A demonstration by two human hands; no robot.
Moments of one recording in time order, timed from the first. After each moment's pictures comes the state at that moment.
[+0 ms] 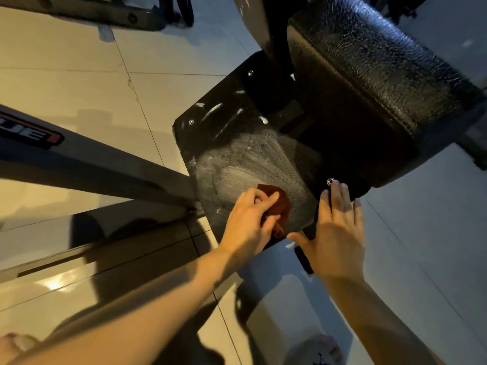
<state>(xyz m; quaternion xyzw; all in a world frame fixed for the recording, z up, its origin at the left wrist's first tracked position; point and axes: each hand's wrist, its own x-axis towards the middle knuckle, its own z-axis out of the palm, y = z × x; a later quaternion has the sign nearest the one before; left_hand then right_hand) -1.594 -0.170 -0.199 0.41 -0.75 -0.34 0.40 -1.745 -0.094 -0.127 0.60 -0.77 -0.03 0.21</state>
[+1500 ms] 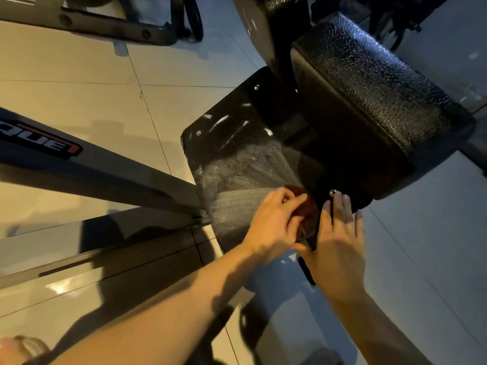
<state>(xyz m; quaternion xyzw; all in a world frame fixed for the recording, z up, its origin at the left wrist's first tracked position) -1.617 -0.182 -0.172 0.36 -0.78 -0.32 0.41 -1.748 -0.092 -0.132 0.61 -0.76 -0.02 0.22</state>
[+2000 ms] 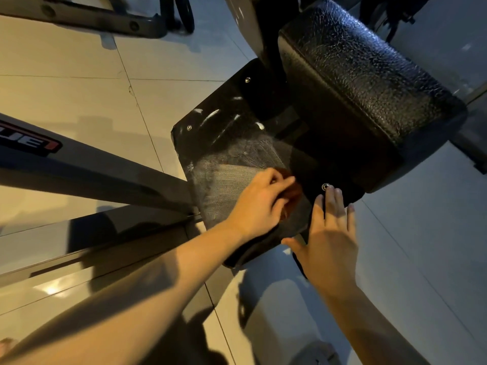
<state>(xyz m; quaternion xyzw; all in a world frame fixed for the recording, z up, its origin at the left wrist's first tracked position) -1.609 -0.213 -0.166 0.33 -0.82 -0.27 0.39 -1.747 -0.091 -0.128 0.61 -0.76 -0.01 0.21</state>
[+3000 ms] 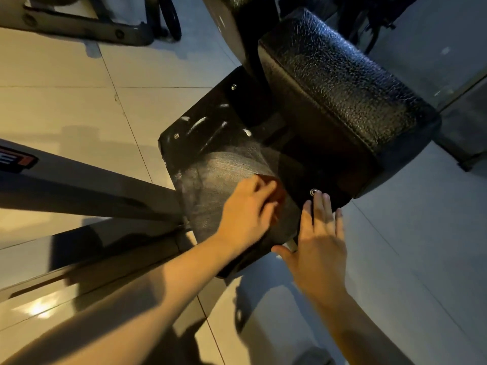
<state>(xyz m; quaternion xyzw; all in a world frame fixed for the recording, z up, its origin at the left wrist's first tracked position) -1.612 -0.207 -0.166 0.37 -0.80 -0.23 0.40 -1.742 -0.093 -0.125 0.60 -0.77 0.00 0.19</state>
